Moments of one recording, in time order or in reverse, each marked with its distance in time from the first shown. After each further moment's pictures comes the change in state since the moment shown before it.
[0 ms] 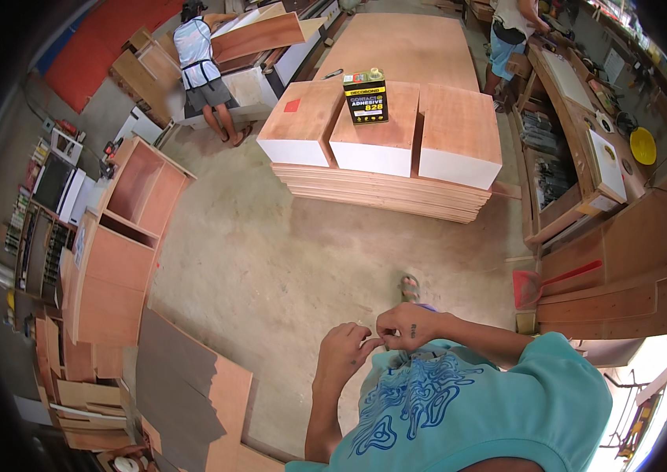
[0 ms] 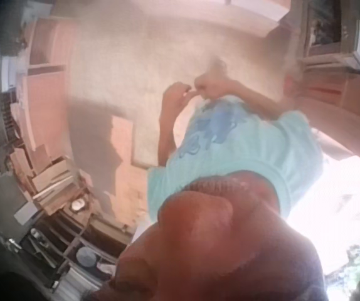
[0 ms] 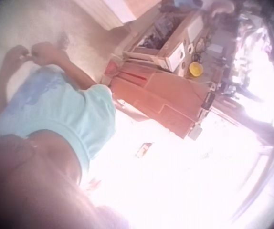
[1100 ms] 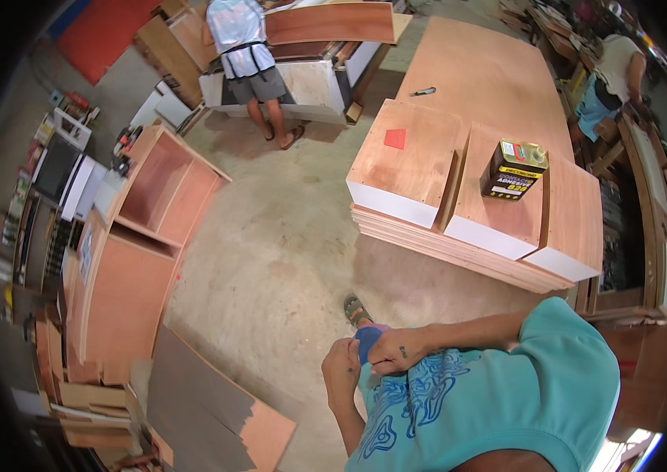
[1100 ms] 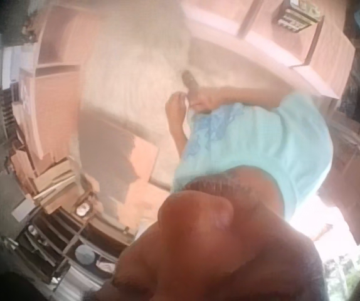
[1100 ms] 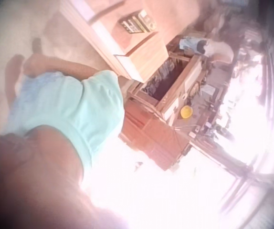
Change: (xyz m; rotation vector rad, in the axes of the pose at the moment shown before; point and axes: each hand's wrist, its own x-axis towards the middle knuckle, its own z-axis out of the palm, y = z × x) left_hand 0.213 -0.391 -0.158 0.001 0.266 -0.609; right_hand 0.513 0.106 -0.073 0.095 -0.495 -0.280
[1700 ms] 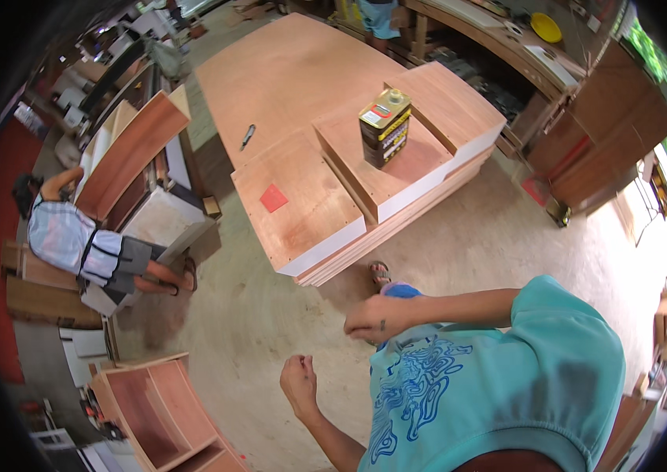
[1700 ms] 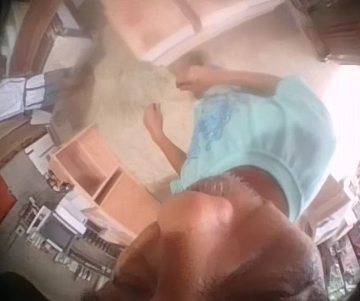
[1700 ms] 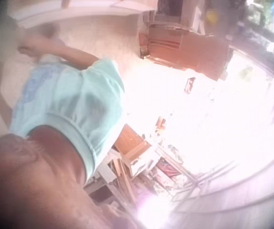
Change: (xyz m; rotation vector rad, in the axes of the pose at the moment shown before) left_hand 0.329 -0.084 -0.053 0.338 -0.474 0.590; right_hand 0.081 0.036 -0.108 -0.330 1.015 0.485
